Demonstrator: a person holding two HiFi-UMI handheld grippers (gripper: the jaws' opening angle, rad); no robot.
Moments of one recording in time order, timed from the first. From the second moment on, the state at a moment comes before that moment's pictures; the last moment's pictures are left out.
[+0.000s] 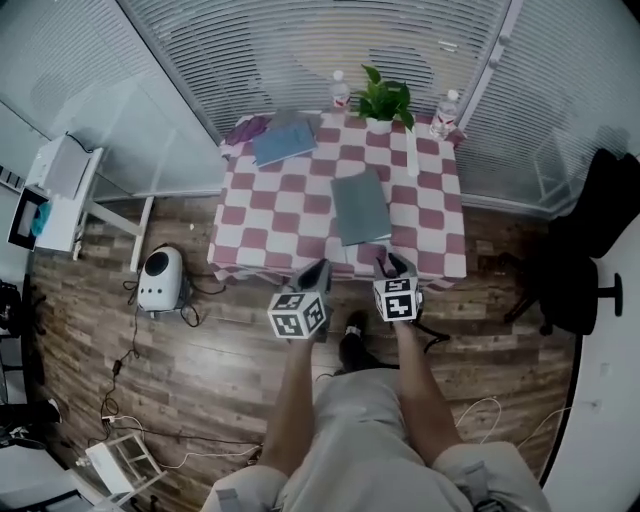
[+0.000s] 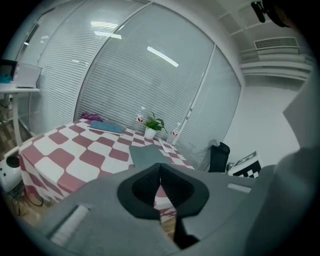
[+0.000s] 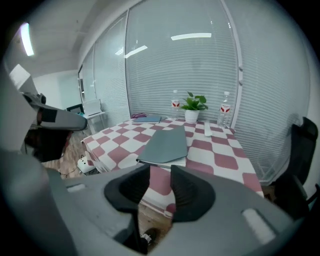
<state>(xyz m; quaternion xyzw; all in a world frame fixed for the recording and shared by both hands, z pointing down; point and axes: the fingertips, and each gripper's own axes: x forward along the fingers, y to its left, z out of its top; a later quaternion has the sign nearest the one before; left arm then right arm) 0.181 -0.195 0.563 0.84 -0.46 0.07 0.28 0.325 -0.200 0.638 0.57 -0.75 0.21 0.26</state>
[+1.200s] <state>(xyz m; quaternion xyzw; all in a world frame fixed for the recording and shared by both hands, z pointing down) 0.194 -0.012 0.539 0.86 -0.46 0.11 0.19 0.338 0.000 0.566 0.60 -0.77 0.18 0.14</state>
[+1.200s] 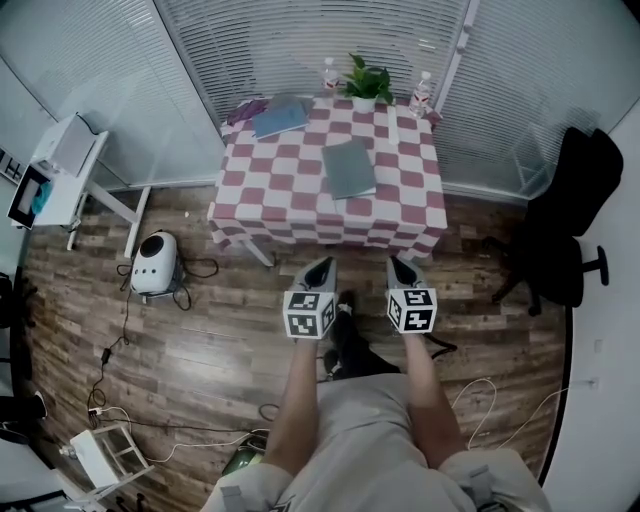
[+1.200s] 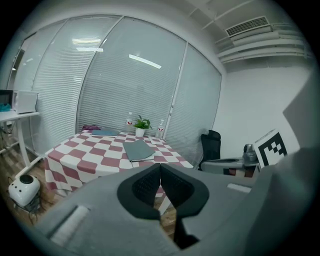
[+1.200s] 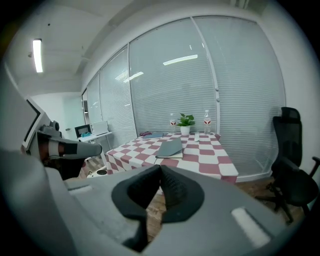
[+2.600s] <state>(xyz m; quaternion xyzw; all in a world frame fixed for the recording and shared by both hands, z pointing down) 0.192 0.002 0.532 0.86 -0.47 0.12 0.19 0.348 0.014 0.555 0.60 -0.77 0.19 0.14</state>
